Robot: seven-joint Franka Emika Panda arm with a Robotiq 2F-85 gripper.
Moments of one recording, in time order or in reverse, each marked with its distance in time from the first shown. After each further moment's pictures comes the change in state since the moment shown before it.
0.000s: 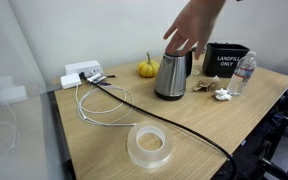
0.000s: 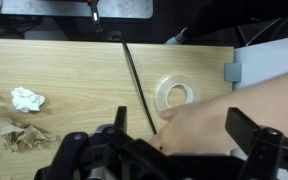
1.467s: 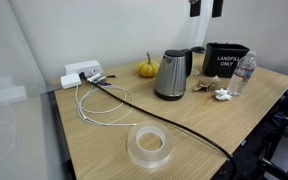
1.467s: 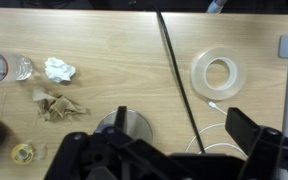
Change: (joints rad) arm -0.003 0.171 0.025 0.088 -0.195 0.081 0.066
